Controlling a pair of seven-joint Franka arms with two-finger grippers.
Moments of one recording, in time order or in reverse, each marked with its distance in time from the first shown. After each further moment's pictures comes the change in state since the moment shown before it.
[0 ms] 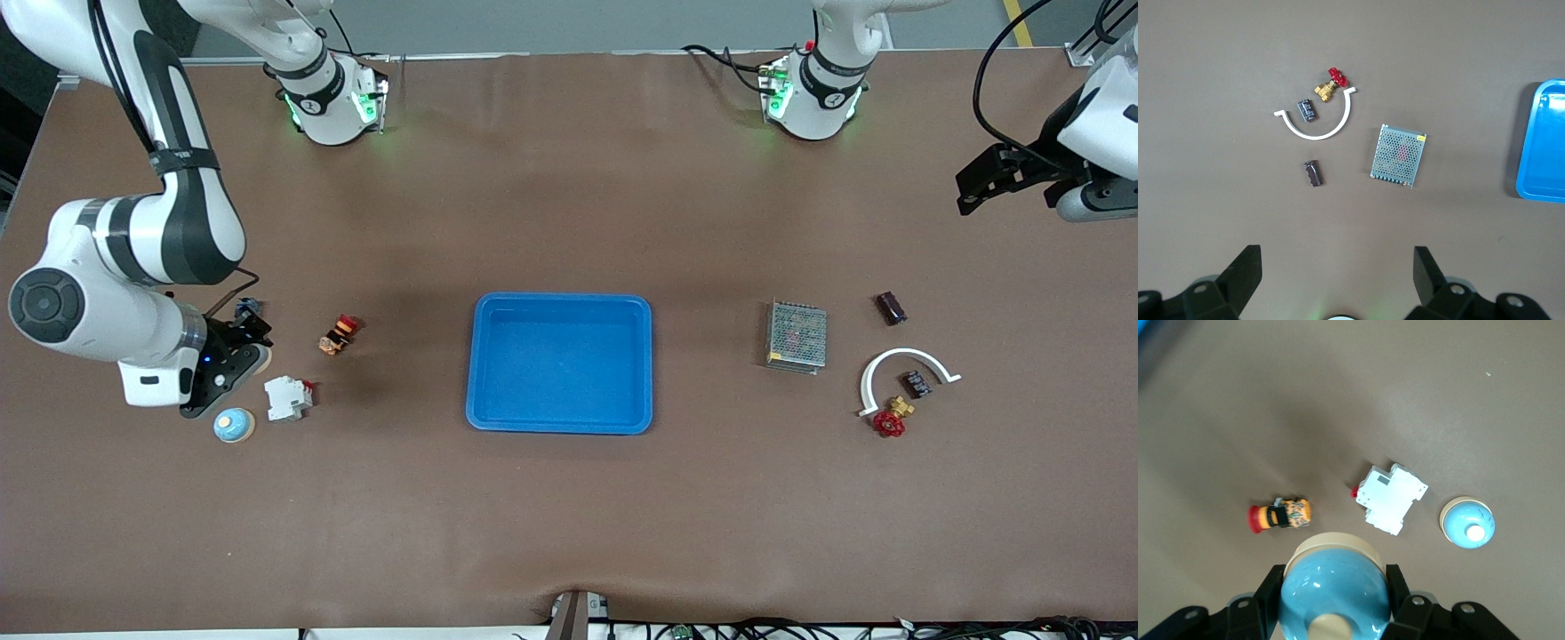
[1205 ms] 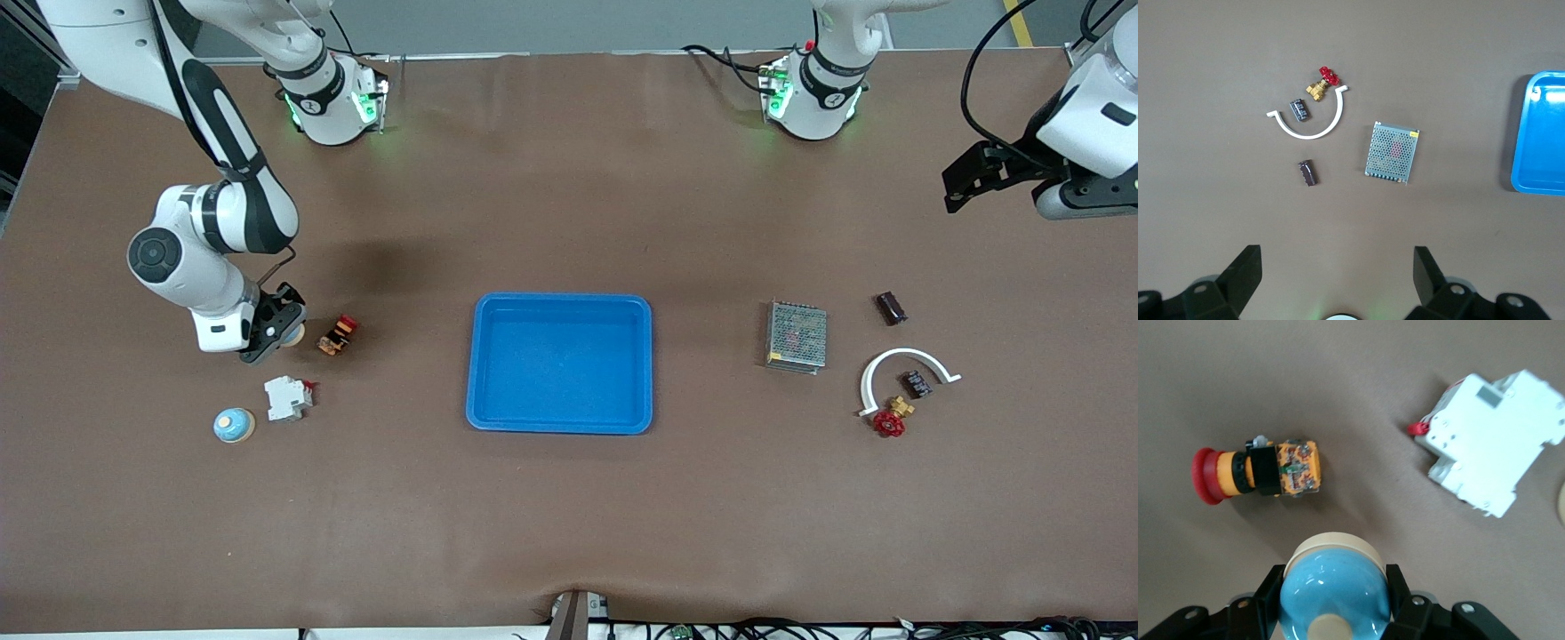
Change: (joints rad) left arm -0.001 0.000 -0.033 -0.001 0.000 -0.004 0.000; right arm -0.045 -0.048 0.006 -0.526 -0.006 0.556 -0.094
